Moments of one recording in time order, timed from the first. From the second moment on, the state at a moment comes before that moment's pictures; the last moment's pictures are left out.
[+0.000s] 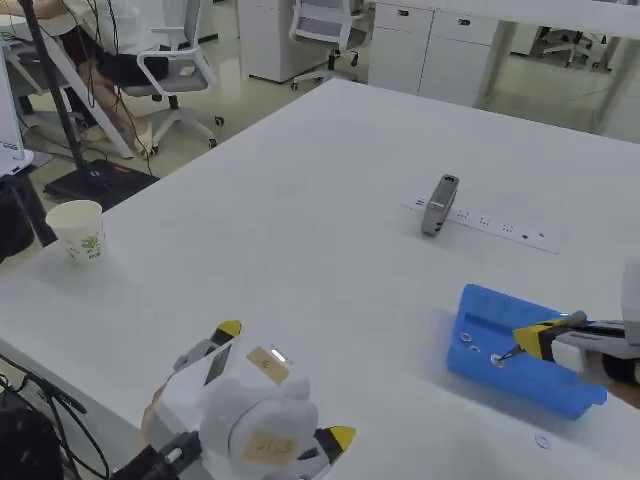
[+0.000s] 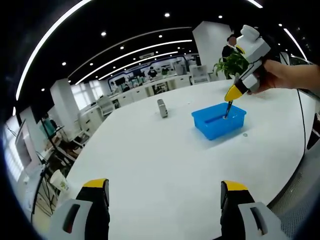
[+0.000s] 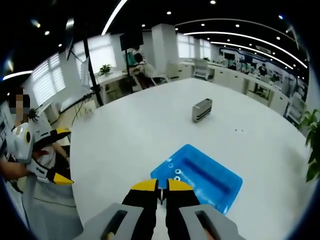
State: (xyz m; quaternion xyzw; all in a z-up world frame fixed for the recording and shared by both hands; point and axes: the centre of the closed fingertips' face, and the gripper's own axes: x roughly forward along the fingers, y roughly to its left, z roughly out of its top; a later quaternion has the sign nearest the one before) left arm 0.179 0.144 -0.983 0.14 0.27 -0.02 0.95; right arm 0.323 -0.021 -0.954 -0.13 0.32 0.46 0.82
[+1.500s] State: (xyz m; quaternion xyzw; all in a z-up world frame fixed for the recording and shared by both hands) left arm 0.180 0.142 -0.987 0.14 0.28 -0.03 0.95; right arm 0.362 -0.022 -1.032 -0.18 0.37 0.43 0.80
